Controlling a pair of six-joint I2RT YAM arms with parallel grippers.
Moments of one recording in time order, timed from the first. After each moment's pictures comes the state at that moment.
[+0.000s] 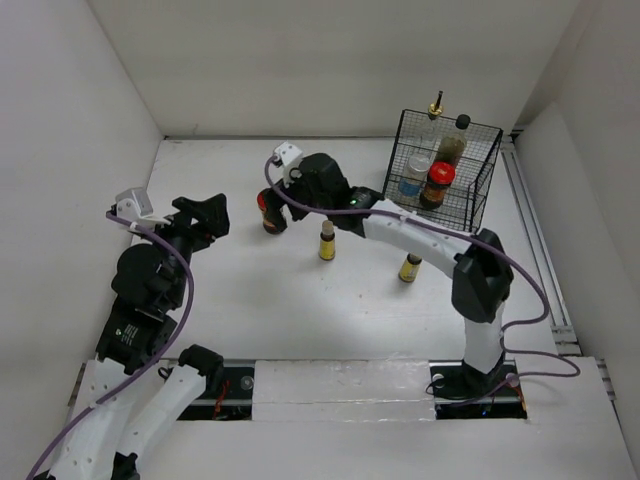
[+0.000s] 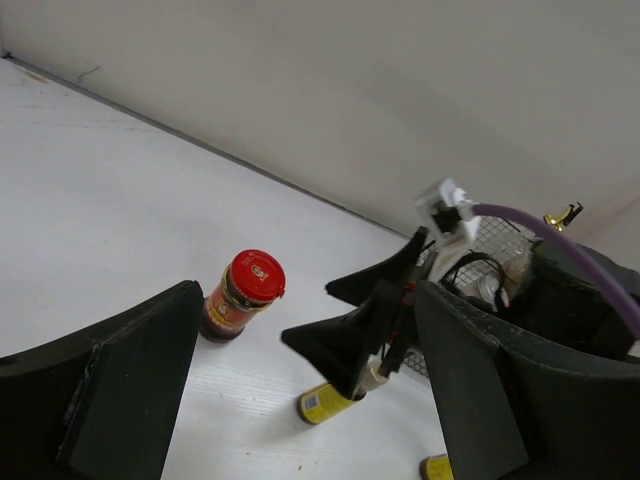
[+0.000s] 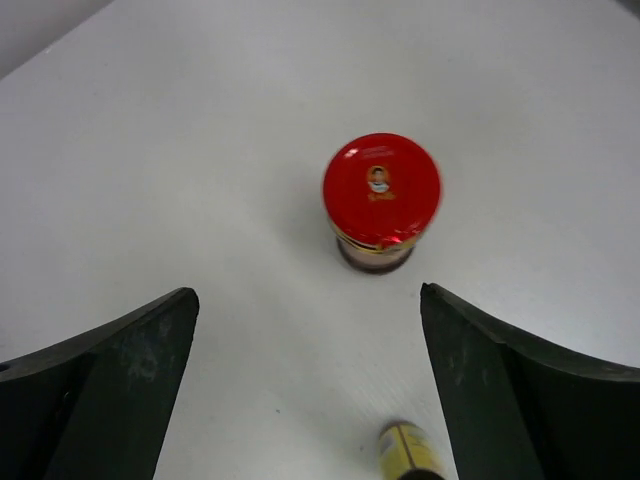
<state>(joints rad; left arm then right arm) -0.41 0.54 0.94 -0.37 -0.37 -0.57 0.84 1.90 1.67 -0.18 -0.06 0.06</state>
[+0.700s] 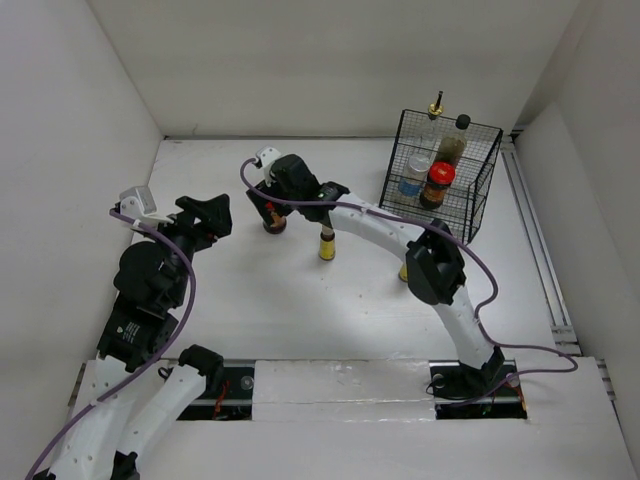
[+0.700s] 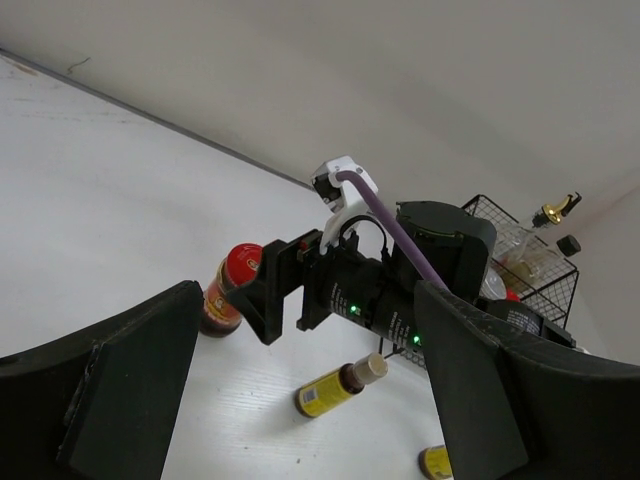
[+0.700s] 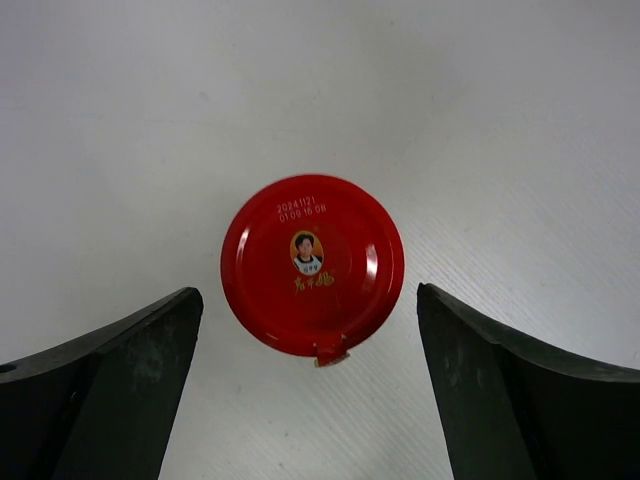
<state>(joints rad) -0.41 0.55 0.94 -0.38 -0.35 -0.57 0.86 2.26 2.04 -0.34 0.09 0.01</state>
